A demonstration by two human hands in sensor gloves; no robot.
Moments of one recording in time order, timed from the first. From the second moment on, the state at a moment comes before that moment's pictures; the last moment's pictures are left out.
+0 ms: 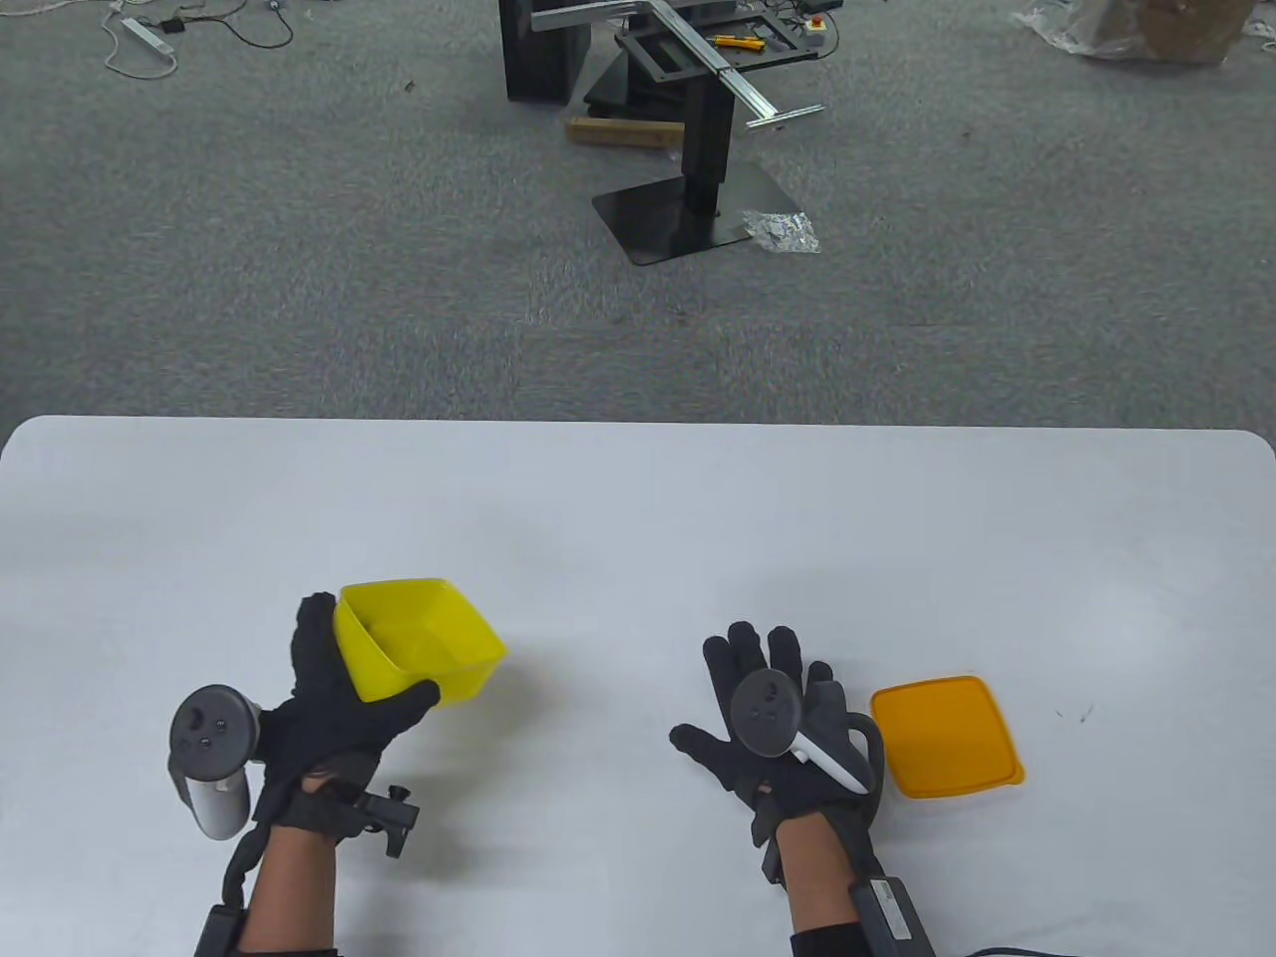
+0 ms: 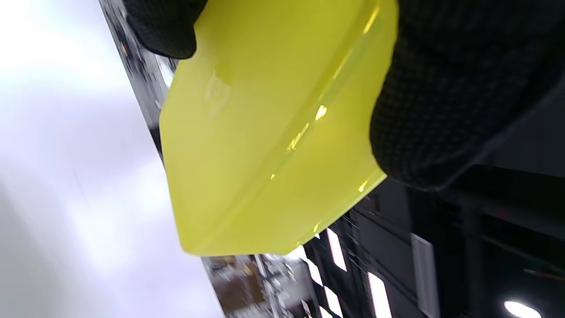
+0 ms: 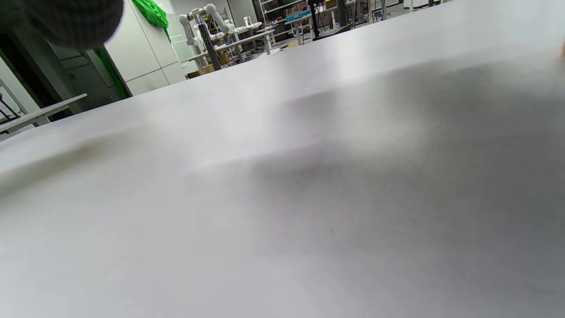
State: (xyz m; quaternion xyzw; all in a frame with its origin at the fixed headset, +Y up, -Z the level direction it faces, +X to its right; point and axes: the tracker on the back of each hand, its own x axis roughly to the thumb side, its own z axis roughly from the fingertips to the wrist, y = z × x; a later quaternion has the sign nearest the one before) left_hand -0.324 -0.721 -0.289 0.11 -0.04 0.58 0.81; right_hand 0.126 -0.763 -0.319 0.08 0.12 0.98 0.14
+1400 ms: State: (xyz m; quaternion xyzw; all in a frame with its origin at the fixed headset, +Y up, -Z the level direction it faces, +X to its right) left_hand -0.264 -0.697 -0.281 0.05 -0.10 0.28 0.95; right_hand 0.134 -0.774 -0.317 0.08 0.15 0.97 0.18
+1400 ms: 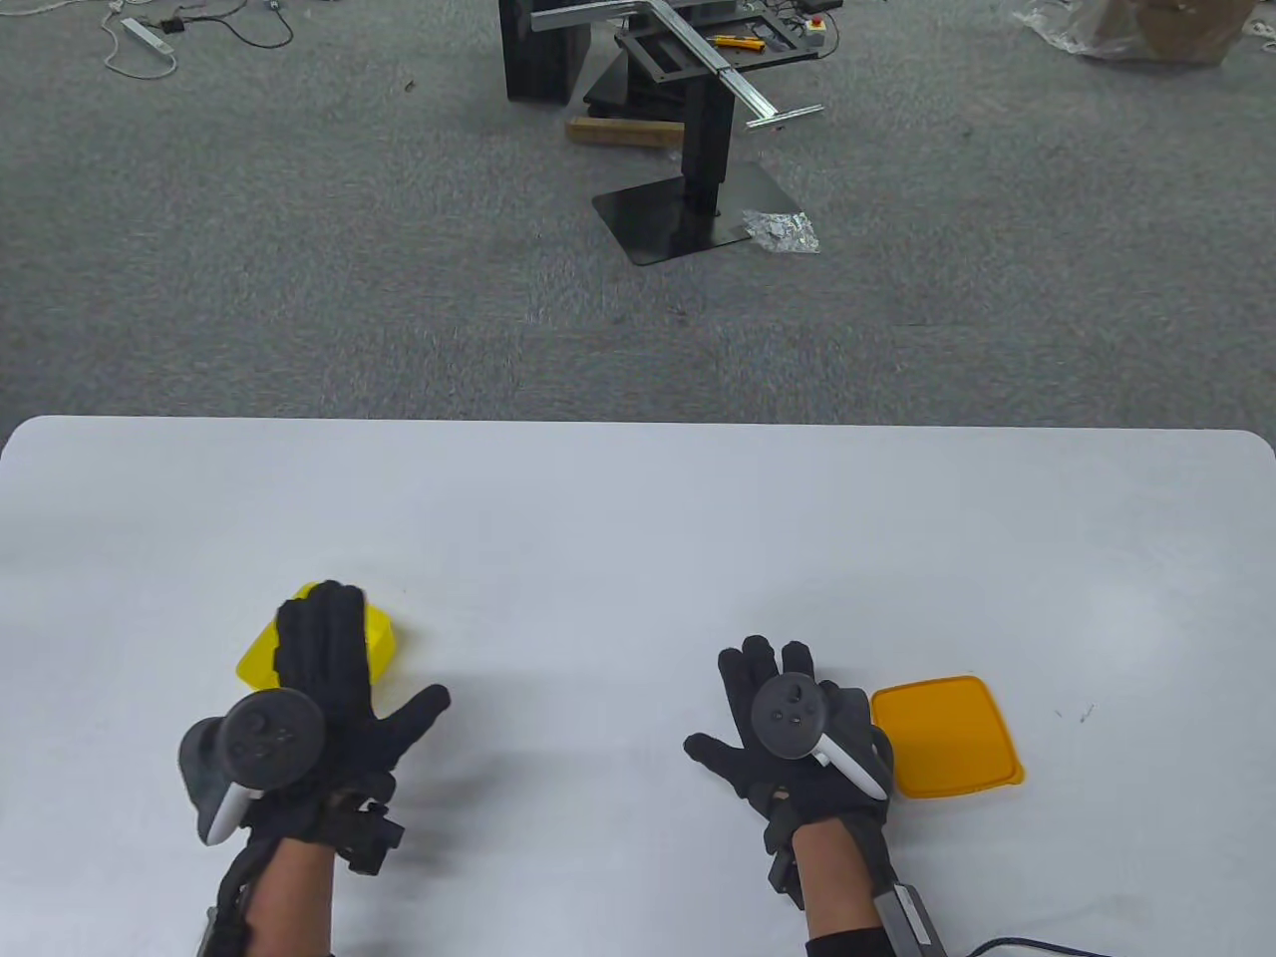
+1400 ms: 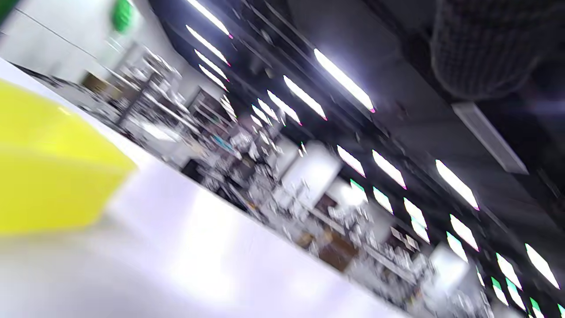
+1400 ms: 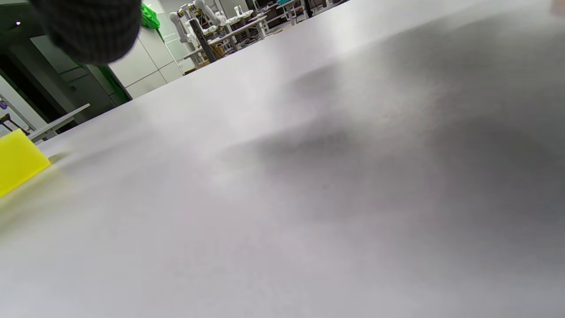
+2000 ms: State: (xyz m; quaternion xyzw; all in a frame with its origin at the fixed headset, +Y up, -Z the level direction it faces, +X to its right) left_hand -0.192 -0.775 -0.315 -0.16 -0.15 0.09 0.97; right_hand 0.109 -0.783 -0.321 0.10 0.16 0.97 0.13
